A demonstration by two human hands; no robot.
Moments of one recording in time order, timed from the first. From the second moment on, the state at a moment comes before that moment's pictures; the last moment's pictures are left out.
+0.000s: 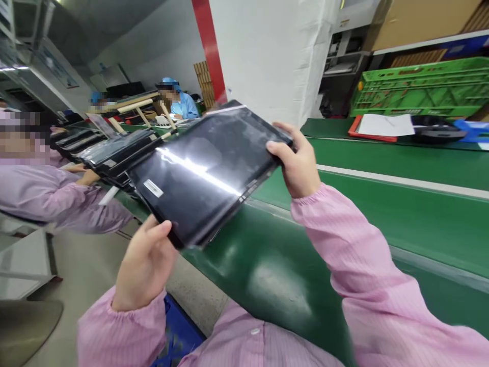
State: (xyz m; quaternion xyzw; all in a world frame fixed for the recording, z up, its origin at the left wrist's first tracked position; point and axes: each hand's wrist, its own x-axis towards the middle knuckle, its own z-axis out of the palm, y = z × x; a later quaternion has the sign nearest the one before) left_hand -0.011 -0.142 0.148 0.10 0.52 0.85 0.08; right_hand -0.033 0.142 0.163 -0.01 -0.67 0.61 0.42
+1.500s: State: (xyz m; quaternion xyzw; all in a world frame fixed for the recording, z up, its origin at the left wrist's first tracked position) left_hand -0.125 -0.161 0.075 -0.01 0.51 0.84 -0.17; right_hand -0.174 0.084 0.148 -0.09 -0.86 0.49 0.09
